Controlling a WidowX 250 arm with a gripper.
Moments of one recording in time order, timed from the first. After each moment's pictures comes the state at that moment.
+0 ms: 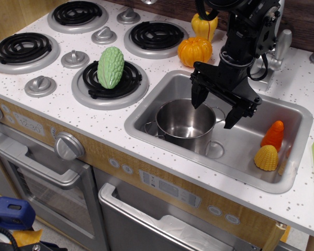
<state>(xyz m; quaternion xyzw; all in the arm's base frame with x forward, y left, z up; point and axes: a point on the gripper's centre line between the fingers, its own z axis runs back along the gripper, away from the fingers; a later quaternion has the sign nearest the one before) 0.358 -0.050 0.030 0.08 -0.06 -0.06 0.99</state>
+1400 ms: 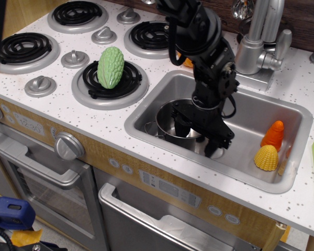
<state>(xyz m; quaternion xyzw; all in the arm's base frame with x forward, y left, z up) 0.346 -0.035 -0.035 0.04 -0.08 -0.05 0.99</state>
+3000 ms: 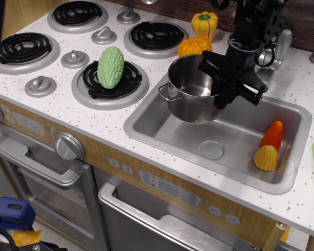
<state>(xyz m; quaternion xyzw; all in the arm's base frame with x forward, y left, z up) 0.381 -0.050 0.036 0.07 -0.04 -0.09 0.99</state>
